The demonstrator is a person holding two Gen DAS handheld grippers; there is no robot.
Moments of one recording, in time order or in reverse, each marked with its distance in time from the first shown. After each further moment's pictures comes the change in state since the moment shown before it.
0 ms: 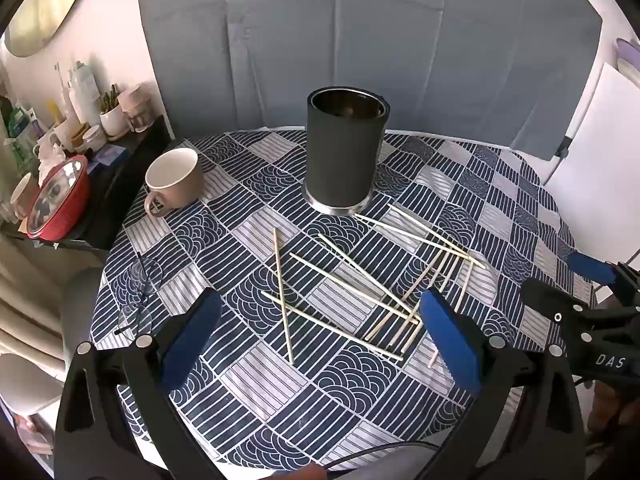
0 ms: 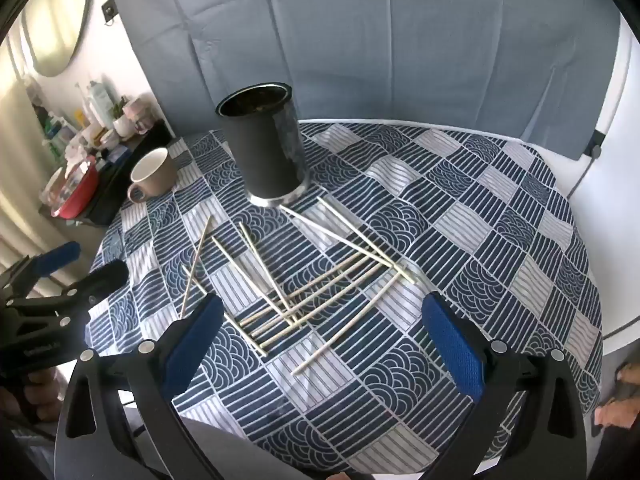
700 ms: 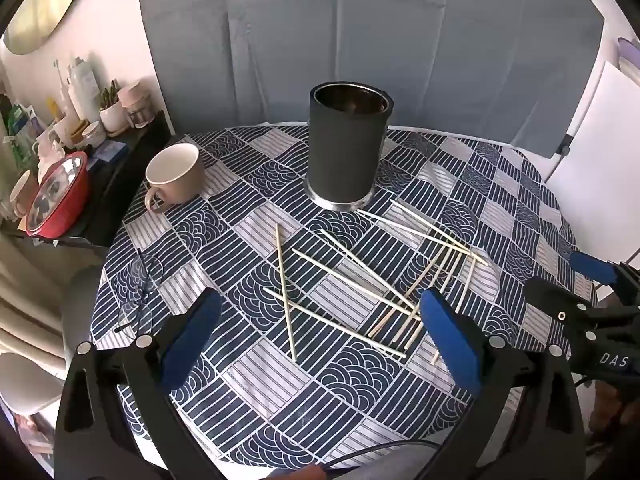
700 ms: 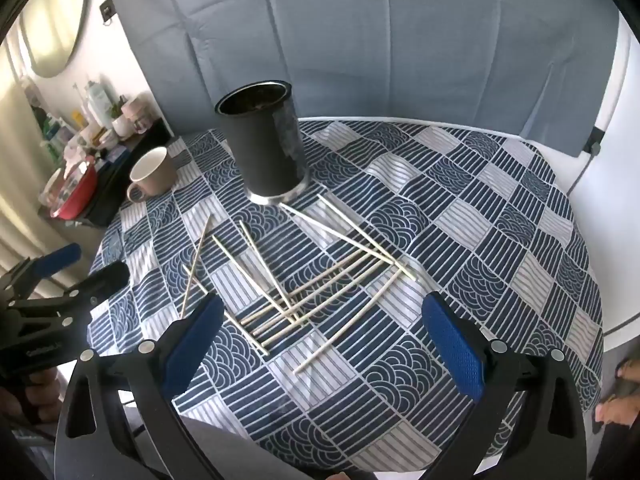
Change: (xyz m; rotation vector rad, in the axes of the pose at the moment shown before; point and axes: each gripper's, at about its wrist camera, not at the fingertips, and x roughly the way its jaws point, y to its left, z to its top) left arm 0.003 0.004 -0.002 -0.006 0.016 -0.004; right arm 0.001 -0.001 -0.001 0.011 0.003 0.007
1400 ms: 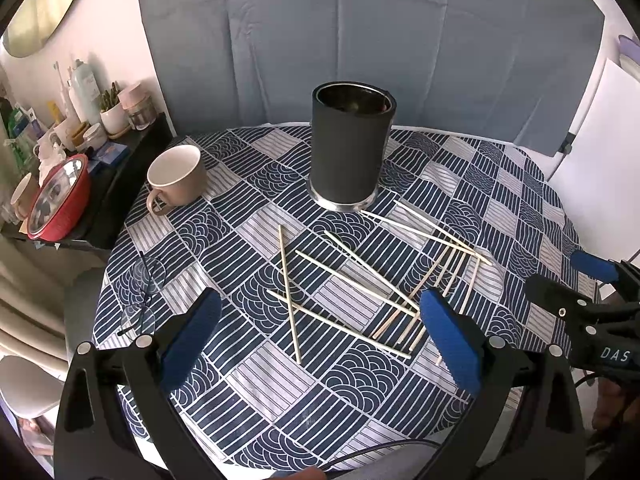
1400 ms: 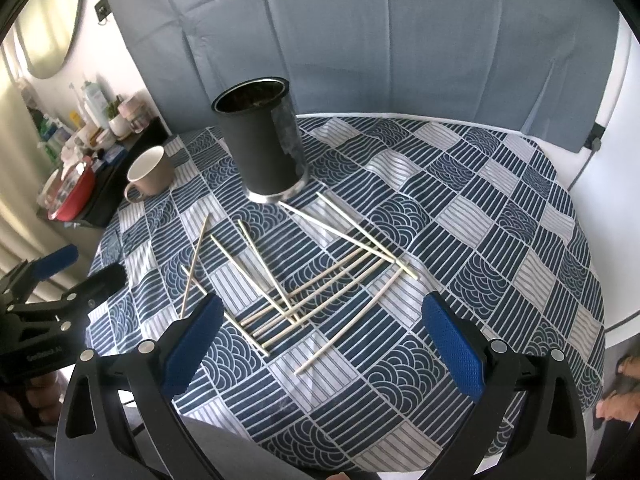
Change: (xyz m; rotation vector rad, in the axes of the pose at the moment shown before) left arm 0.002 0.001 0.000 0.008 0.000 0.010; right arm 0.006 0.003 -0.001 0.010 0.014 -0.006
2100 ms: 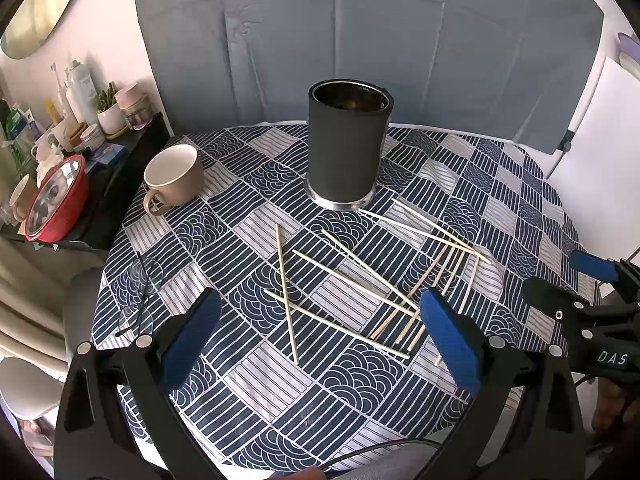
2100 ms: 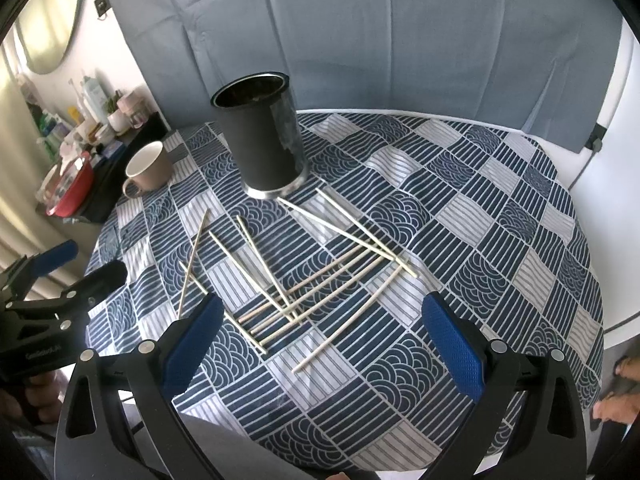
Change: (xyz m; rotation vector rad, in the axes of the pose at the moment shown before) left arm 0.004 -0.002 0.003 0.005 0.010 -0.006; right arm 0.002 -0.001 0.000 -0.002 0.012 -0.001
